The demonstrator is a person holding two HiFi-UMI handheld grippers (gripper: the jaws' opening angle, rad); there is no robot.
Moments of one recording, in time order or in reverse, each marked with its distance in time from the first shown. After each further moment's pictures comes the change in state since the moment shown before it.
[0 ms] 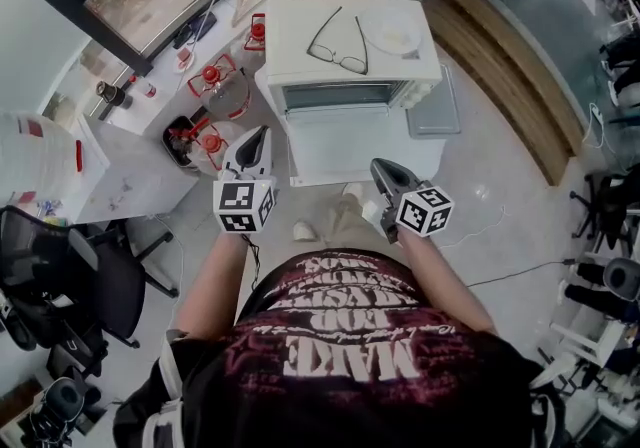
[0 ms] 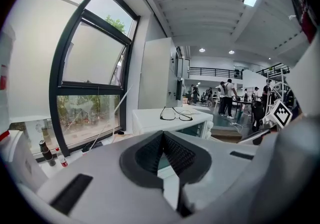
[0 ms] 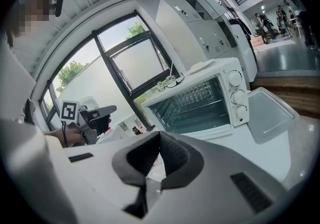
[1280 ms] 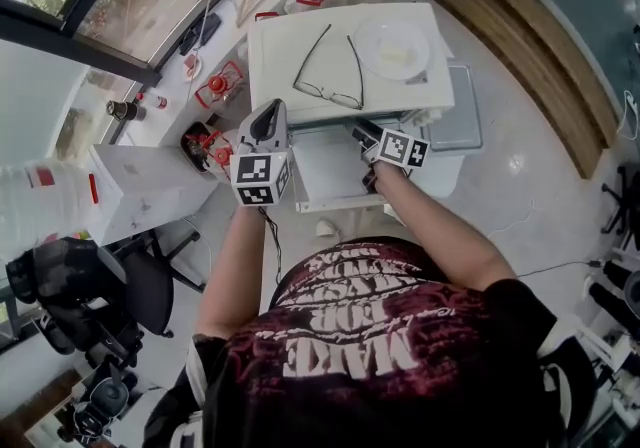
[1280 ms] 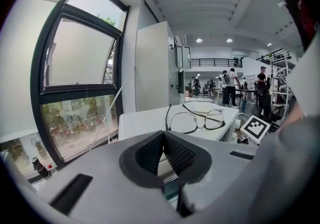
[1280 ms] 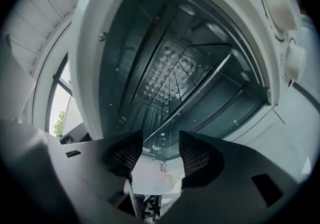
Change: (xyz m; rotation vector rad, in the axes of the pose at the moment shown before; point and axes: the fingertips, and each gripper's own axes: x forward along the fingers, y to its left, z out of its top) left arm 0.167 0.015 0.026 0.091 0.059 0.025; right arm 0.191 -0.116 0.036 0.533 0.041 0.078
